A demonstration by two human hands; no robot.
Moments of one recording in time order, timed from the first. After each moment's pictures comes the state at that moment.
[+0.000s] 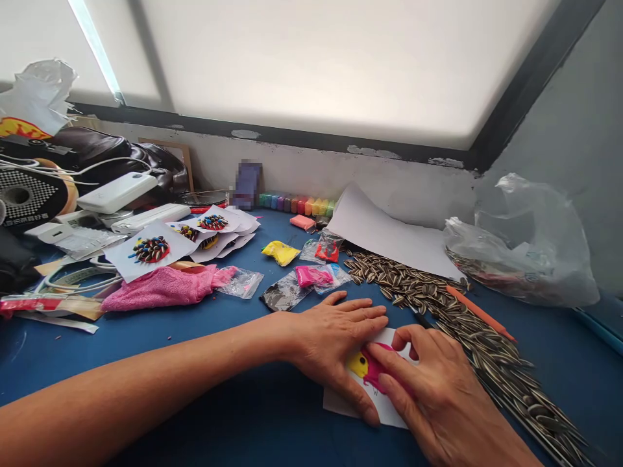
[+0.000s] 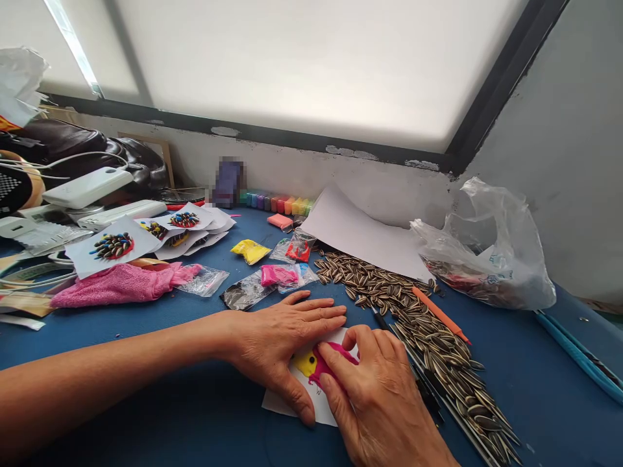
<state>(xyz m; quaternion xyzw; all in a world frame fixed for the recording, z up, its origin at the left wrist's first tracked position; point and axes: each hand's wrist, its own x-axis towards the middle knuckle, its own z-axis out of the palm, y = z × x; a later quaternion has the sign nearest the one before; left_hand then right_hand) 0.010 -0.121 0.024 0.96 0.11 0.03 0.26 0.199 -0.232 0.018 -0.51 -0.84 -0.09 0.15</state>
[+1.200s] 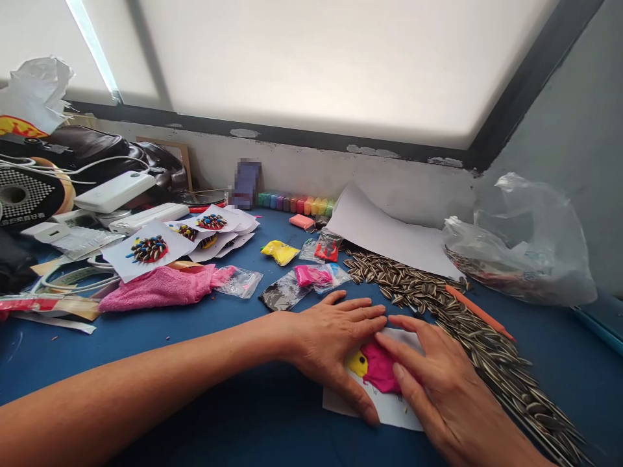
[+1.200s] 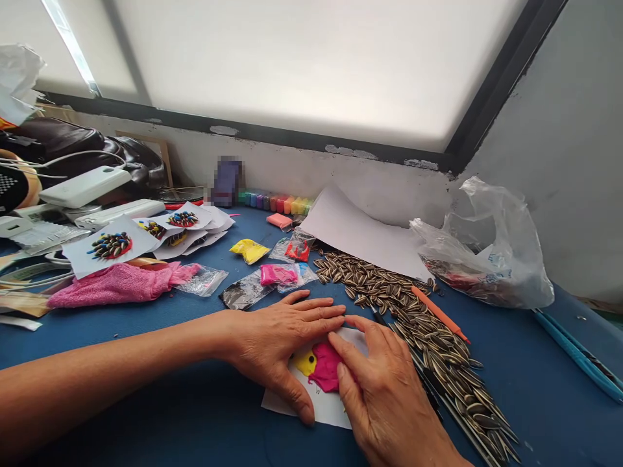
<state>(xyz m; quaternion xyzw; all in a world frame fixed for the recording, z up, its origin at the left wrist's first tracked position) 0.011 -0.122 0.026 0.95 0.12 0.03 0.28 0.211 -0.228 0.004 -0.53 -0.81 -0.11 0.20</state>
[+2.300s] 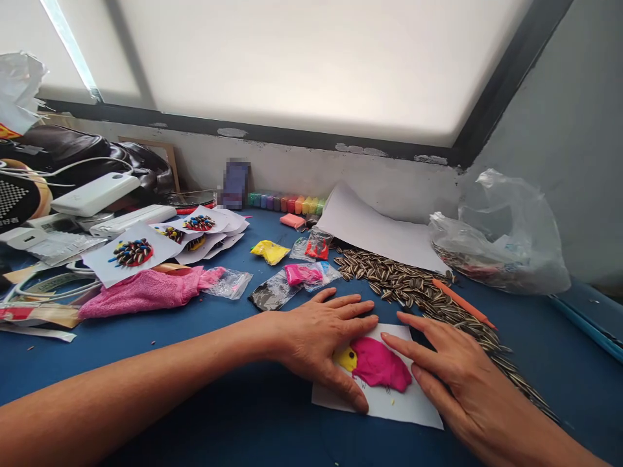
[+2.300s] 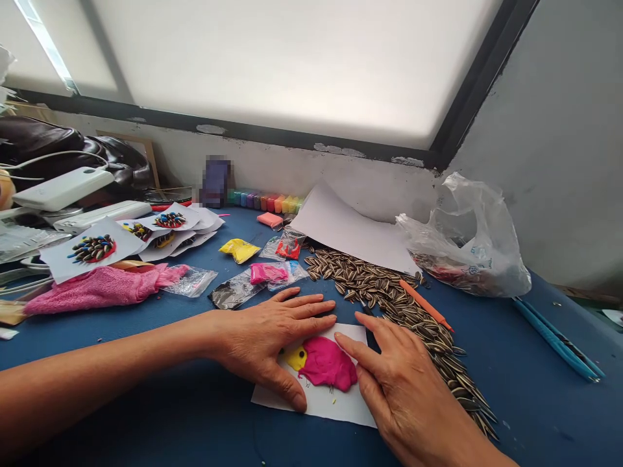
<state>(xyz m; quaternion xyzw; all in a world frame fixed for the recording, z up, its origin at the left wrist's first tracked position) 0.009 -0.122 0.024 0.96 0.13 0.01 0.26 0.241 -0.237 0.019 -0.54 -0.83 -0.11 0.12</state>
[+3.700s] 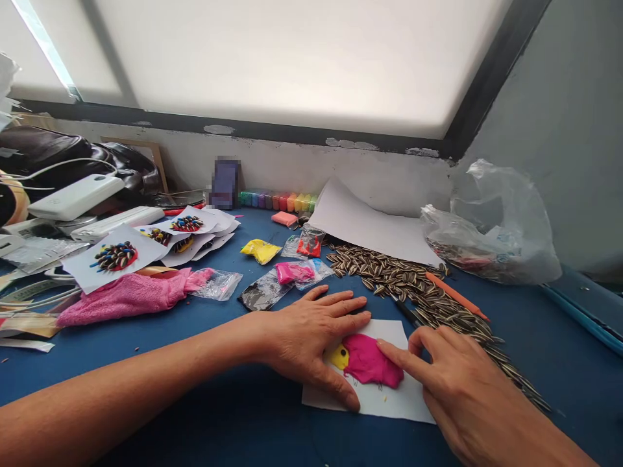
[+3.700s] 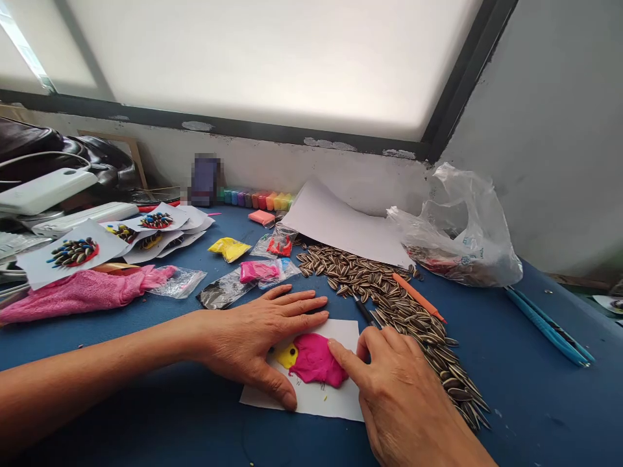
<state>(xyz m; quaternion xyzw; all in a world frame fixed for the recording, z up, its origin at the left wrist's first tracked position) 0.011 -0.119 0.021 0.96 0.13 0.00 0.25 0.234 -0.250 0.020 -0.53 -0.84 -0.11 0.08</state>
